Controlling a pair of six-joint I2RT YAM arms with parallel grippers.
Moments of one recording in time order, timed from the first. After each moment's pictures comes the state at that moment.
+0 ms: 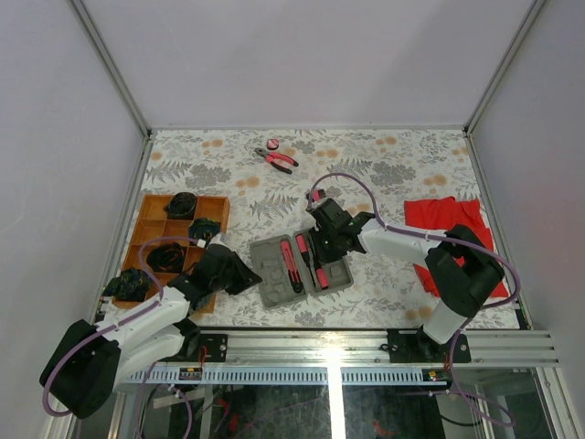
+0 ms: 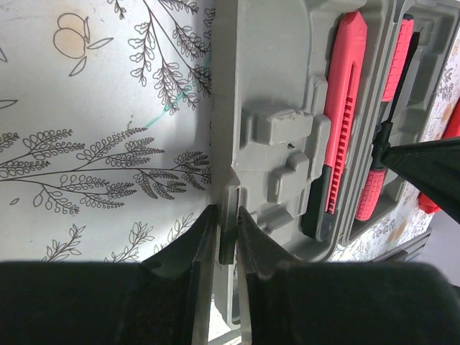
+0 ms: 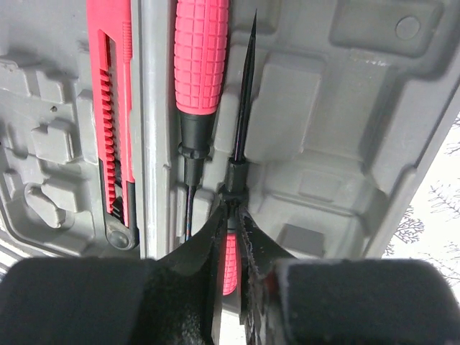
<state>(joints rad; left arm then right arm) -0.56 0.93 0.22 -0.07 0.09 -1.07 0.79 1.67 0.99 -0.42 -0.10 0.44</state>
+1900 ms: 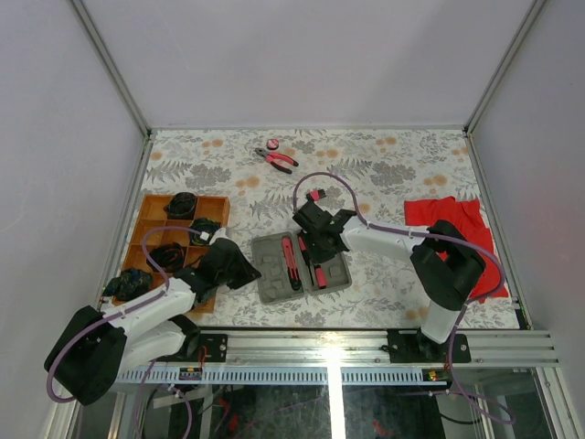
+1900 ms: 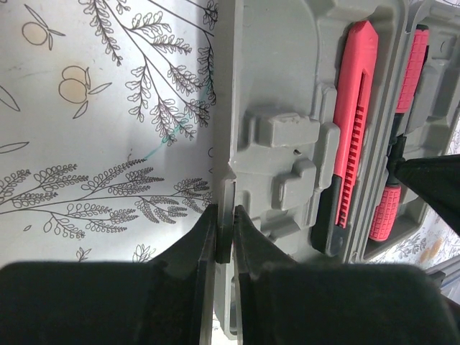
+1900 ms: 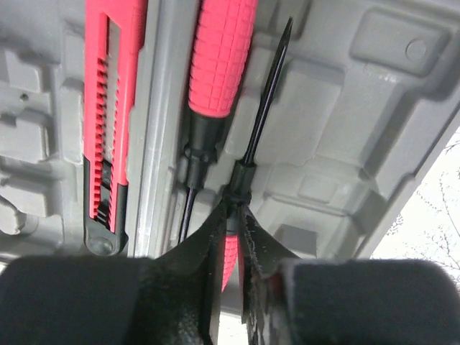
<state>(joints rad) -0.59 1.03 0.30 -0.09 0.03 -1.00 0.88 1.81 1.14 -0.58 0.06 0.41</state>
